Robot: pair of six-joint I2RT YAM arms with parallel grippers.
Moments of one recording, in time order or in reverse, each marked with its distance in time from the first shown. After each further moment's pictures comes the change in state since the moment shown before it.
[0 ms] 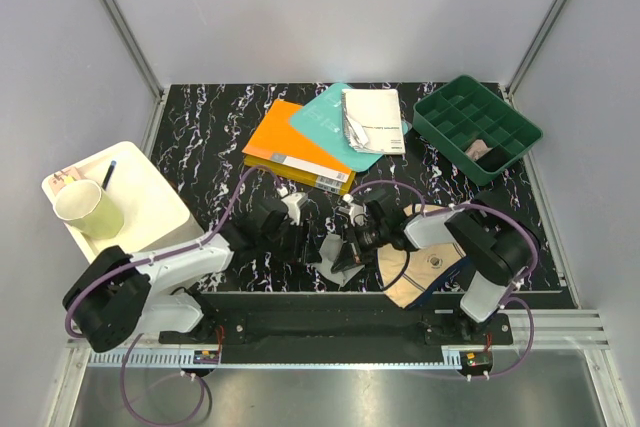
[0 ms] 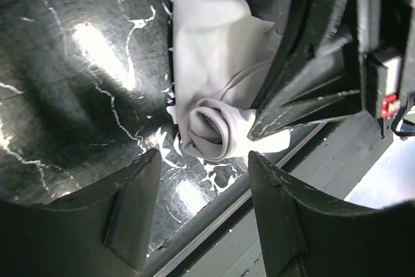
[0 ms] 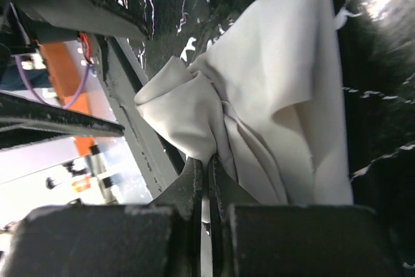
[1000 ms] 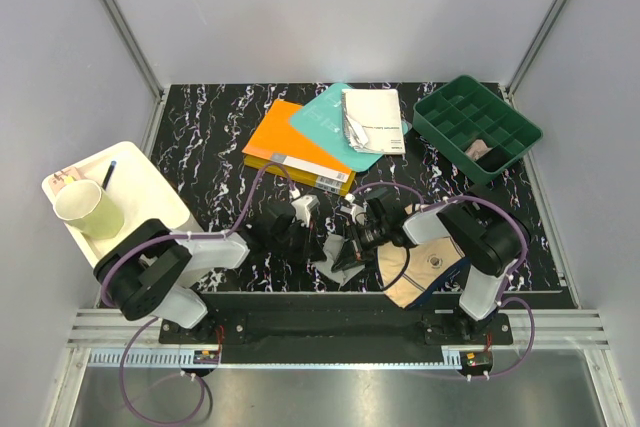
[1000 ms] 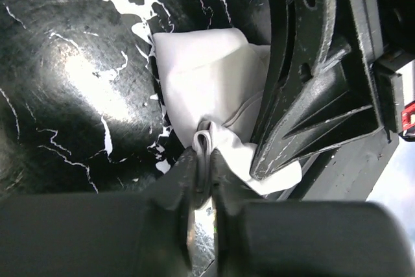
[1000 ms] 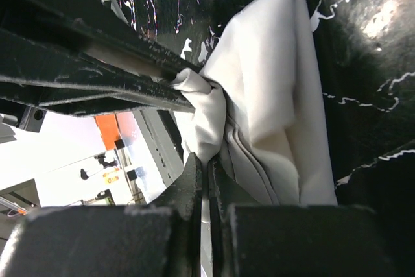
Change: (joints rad) left arm -0.009 0.226 -0.054 0.356 0.074 0.027; right arm -0.043 0.077 0.016 0.031 -0.098 0.053
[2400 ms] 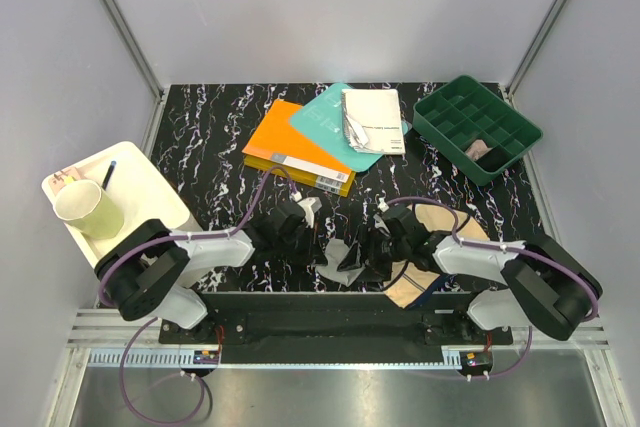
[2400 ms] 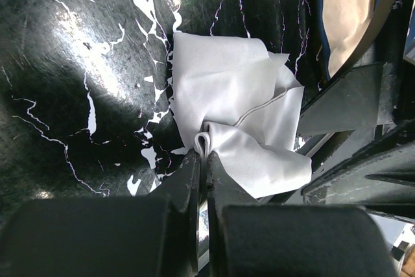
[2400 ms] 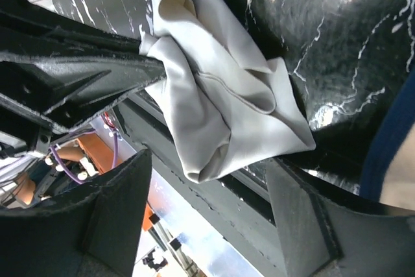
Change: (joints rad) left arm -0.060 0.001 0.071 -0.164 -0.076 -0.128; right arm 0.084 -0.467 -0.204 -0.206 0.419 0.418
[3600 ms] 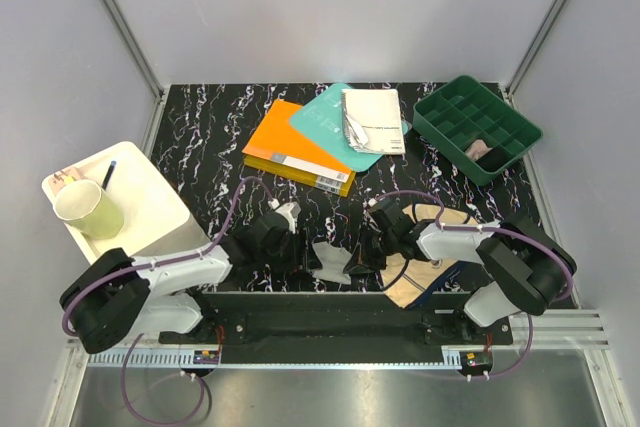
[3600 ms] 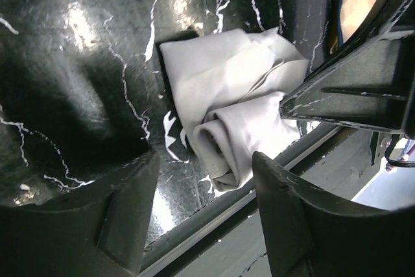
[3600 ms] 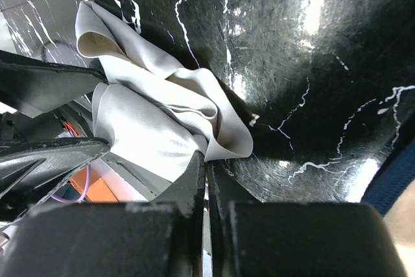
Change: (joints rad) left arm -0.009 -0.248 -0.117 -0.107 -0.116 -0.120; right arm 0.011 0.180 0.124 -0.063 0.047 -0.085
